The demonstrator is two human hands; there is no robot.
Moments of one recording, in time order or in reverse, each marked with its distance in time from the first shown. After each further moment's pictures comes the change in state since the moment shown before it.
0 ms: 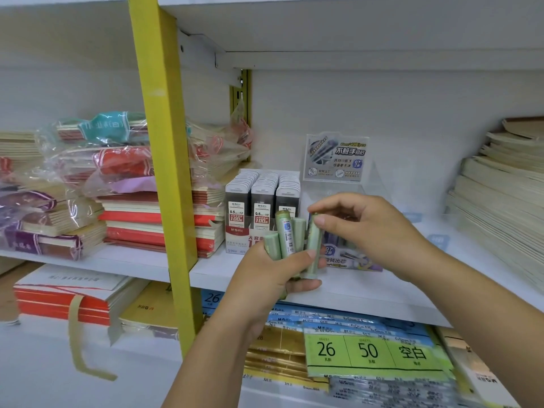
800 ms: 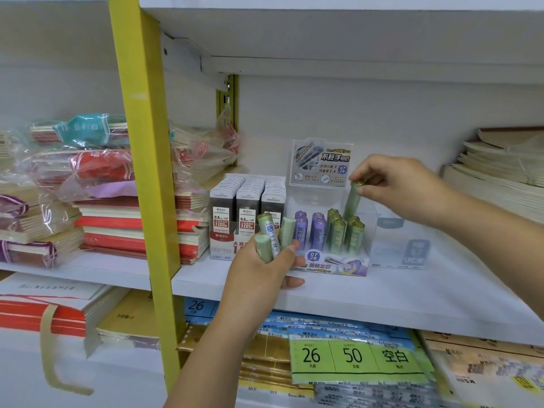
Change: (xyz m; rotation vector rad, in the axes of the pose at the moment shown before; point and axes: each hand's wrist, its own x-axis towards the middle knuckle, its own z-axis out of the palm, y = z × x) left_hand 0.010 -0.006 0.012 0.167 0.196 0.107; right_hand 0.039 0.008 -0.084 -0.636 0.114 -0.079
